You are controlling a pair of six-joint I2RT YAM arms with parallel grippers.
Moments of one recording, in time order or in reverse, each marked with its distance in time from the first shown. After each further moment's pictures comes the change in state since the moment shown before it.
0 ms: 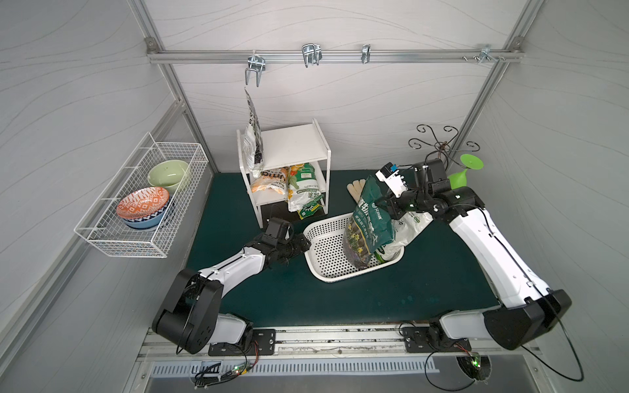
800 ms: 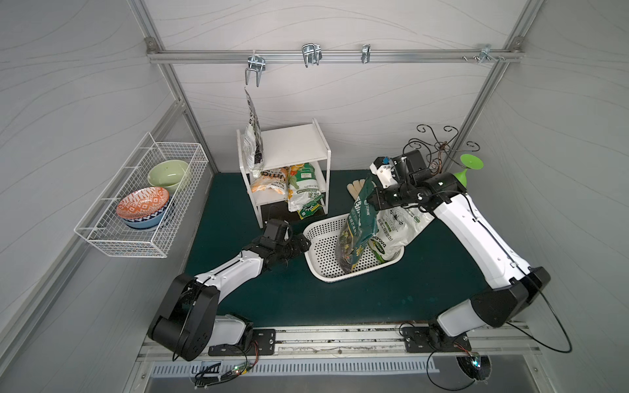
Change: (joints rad) left arm -0.005 -0.042 -0.037 0.041 -0.005 0.001; right arm 0.081 0.166 0.242 -0.181 0.125 0.348
